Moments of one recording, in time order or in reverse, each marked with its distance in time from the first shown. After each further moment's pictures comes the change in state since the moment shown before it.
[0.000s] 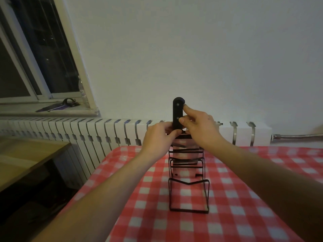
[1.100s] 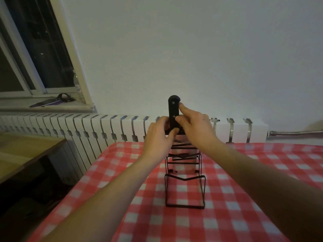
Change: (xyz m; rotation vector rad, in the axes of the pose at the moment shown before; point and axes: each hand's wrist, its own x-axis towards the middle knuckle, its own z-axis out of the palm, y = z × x) left_hand -0.012 -0.005 0.022 -0.054 0.121 0.029; right_hand -0.008 0.005 0.007 -0.121 -0.009 -0.025
